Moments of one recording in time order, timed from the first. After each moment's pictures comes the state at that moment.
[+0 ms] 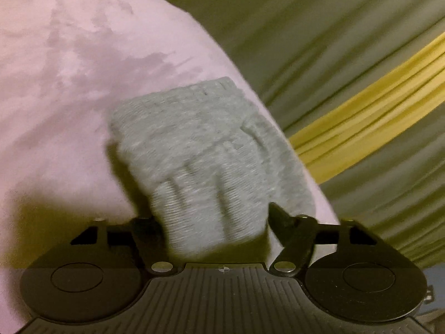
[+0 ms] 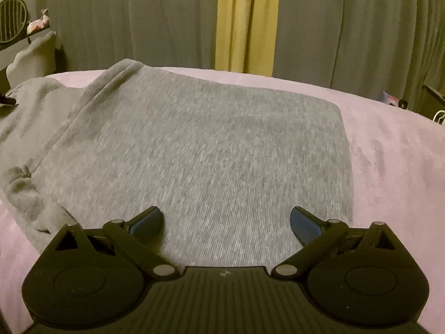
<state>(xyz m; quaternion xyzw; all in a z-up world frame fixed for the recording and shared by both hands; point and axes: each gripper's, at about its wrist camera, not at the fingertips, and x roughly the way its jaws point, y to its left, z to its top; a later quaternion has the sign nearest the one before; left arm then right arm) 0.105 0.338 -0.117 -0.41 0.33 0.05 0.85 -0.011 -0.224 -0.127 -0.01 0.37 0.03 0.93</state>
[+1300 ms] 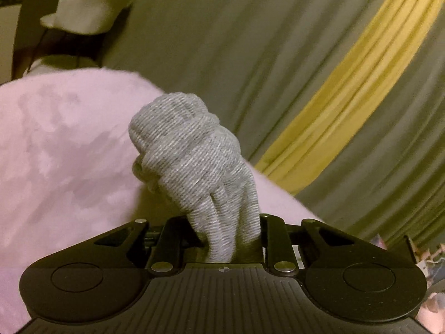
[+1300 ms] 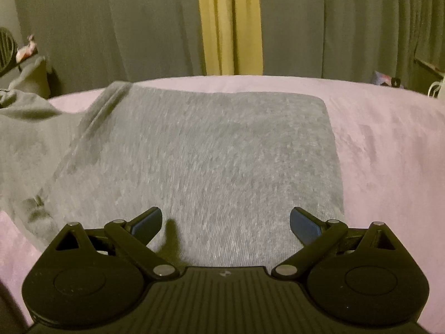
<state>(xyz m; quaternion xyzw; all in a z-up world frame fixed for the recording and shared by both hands) 0.082 0.280 -0.003 -0.28 0.29 0.04 0.92 -0.018 -0.245 -0.113 0.06 0.37 0.02 0.93</state>
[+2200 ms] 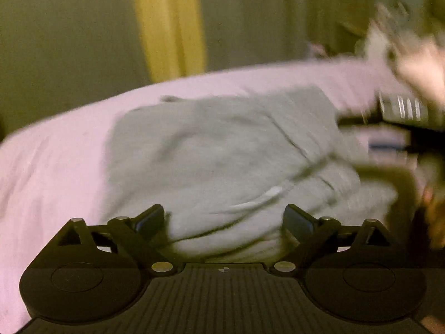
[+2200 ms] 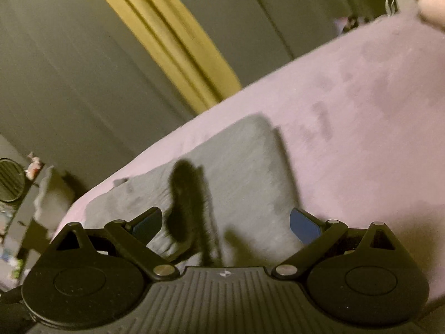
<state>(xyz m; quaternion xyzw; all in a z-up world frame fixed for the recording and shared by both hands) -0.038 0.010 -0.038 0.08 0.40 -0.15 0.90 -0.034 -0.342 -0.094 0.31 0.33 0.02 0.89</state>
